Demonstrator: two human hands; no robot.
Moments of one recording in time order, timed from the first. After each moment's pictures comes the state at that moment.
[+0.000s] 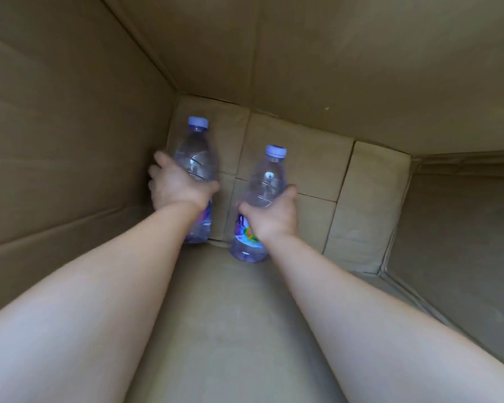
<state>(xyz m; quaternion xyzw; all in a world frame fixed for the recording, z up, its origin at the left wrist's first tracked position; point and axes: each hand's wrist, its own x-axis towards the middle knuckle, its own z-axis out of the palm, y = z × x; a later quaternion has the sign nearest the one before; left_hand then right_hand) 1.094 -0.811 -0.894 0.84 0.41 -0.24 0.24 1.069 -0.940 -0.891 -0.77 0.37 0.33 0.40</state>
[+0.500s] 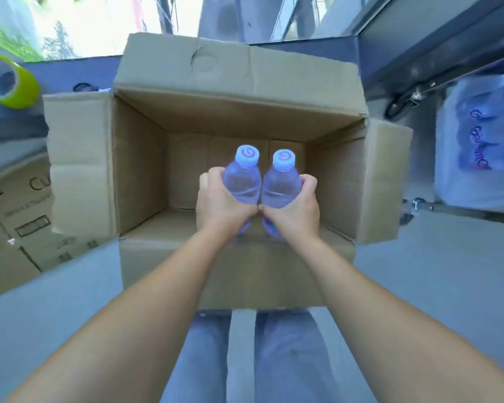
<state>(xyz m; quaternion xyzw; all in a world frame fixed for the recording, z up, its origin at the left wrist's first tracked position) 1.050 -0.917 -0.556 0.84 0.23 -0.29 0.39 1.023 -1.037 -0.563 -0.82 0.35 0.22 0.40</state>
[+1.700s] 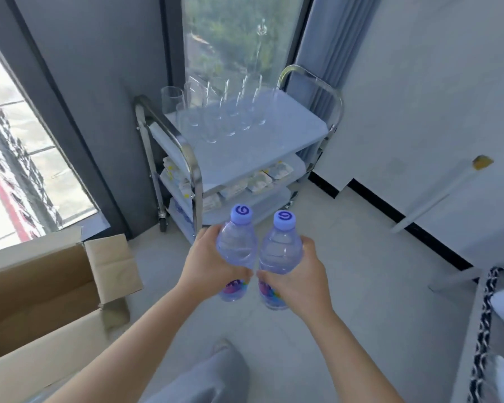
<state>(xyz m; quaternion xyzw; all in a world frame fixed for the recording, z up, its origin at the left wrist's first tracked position) 0.696 -1.393 -0.142 0.81 -0.22 -0.27 0.48 0.572 -1.499 -0.119 -0.77 0.45 -0.10 0.44</state>
